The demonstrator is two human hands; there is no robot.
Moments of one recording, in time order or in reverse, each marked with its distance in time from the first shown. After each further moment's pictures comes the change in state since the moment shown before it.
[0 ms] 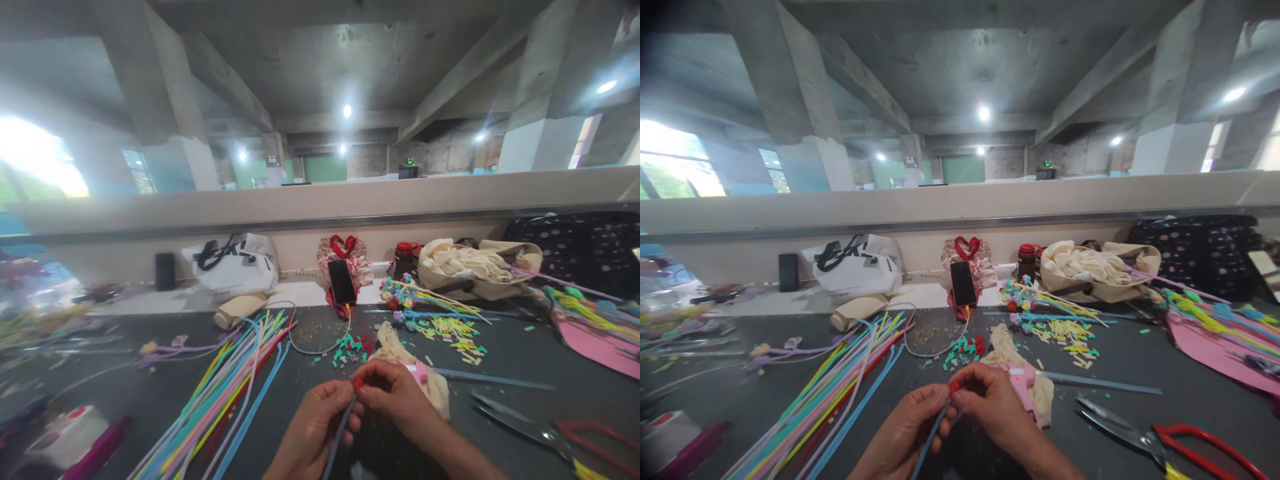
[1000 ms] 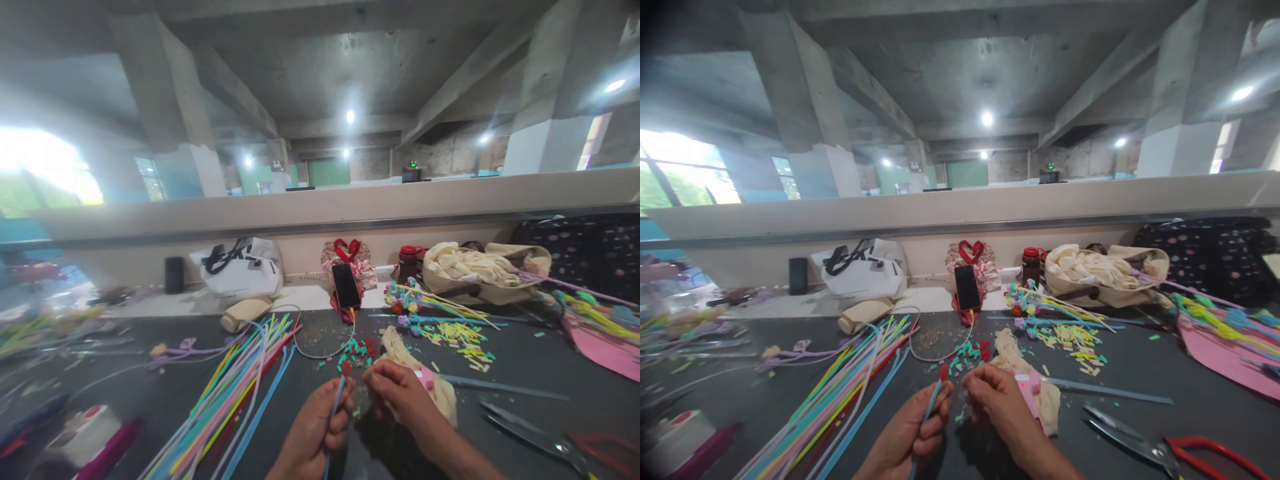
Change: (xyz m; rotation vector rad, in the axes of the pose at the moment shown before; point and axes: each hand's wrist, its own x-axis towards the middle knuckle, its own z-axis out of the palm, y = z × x) left_hand 0.009 -0.002 -0.011 -0.178 -0.034 -0.013; right_hand 0.001 -0.005 0.002 0.158 0.130 0.130
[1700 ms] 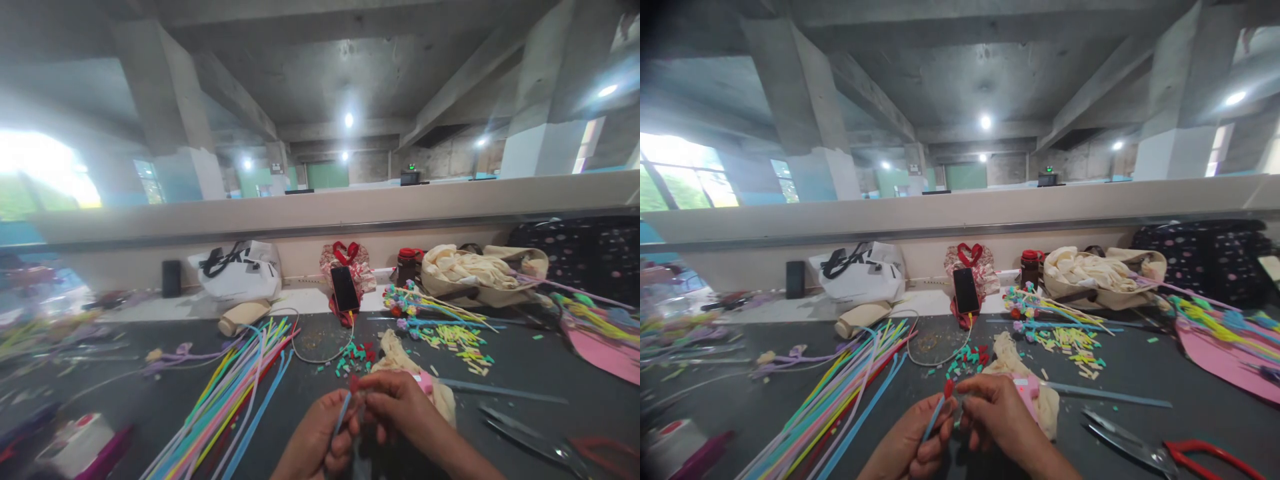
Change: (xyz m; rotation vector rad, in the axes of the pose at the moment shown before) left_hand -0.002 0.000 0.004 0.197 -0.162 -0.090; right_hand 0.002 0.005 -0.006 -0.208 -0.142 0.004
